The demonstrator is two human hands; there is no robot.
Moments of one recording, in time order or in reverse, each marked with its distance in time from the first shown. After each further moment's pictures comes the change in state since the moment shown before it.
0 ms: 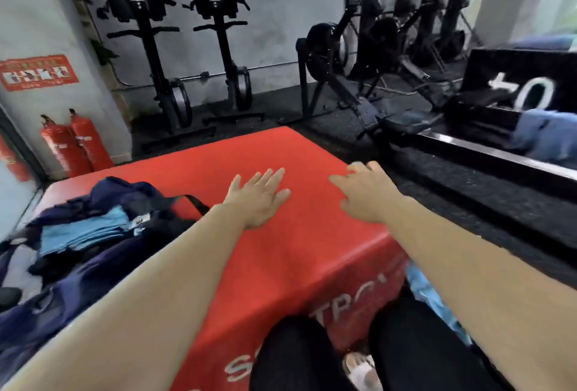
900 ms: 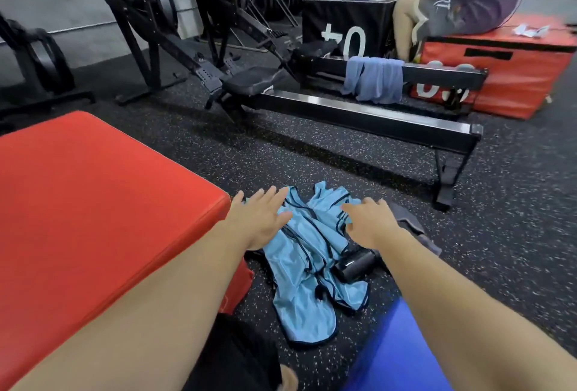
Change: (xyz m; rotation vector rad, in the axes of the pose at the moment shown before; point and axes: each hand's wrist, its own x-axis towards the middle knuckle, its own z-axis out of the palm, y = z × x) left_hand 0.098 0.374 0.110 0.055 -0.213 0.518; right_hand -0.253 0.268 0.199 0.210 -0.452 0.578
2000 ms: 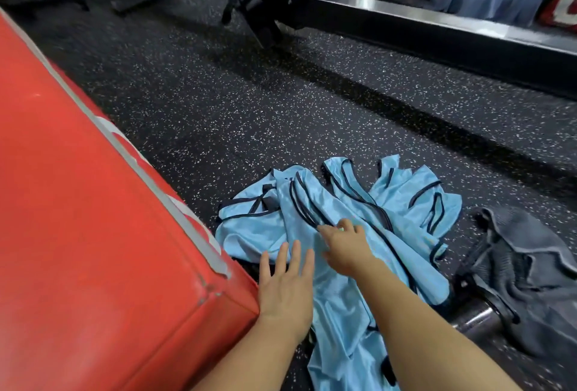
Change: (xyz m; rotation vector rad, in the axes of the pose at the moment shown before) left_hand 0.205 -0.096 0.234 0.015 -0.214 -0.219; right_hand 0.316 -0.125 0.245 0.162 -0.156 -0.197
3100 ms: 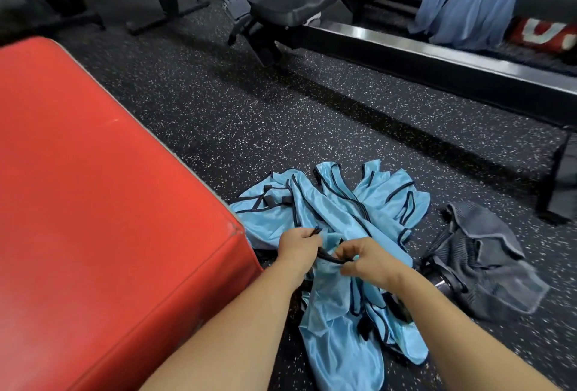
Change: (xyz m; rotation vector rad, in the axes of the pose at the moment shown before) left_hand -0.034 0.035 -0.071 -1.451 0.076 -0.355; right_hand -0.152 0.012 -0.089 0.948 -0.193 0.072
